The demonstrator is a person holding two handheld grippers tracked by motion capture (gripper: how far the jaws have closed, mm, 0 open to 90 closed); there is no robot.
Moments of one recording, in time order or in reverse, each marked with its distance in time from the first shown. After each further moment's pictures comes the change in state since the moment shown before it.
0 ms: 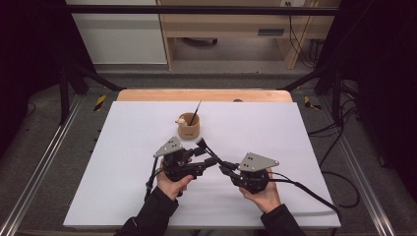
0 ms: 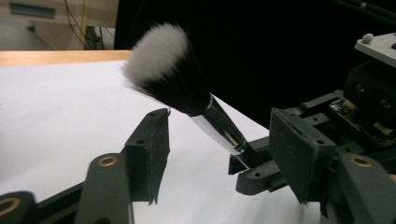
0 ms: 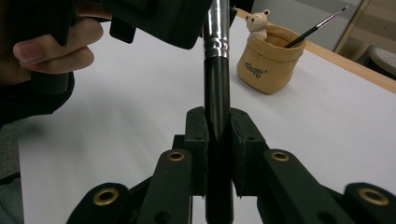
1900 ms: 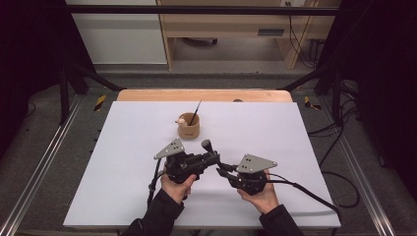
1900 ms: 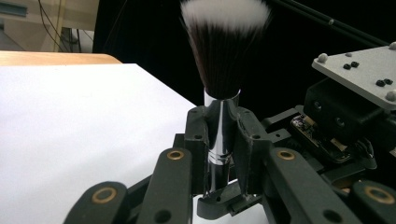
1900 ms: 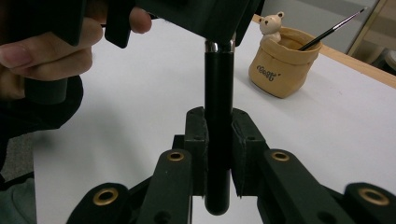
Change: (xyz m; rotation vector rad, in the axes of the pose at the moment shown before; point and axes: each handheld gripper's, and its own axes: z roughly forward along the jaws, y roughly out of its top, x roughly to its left) left arm -0.013 0.000 0.002 -0.038 -0.070 -0.038; right arm 0.004 -0.002 0.004 -0.016 0.038 0.003
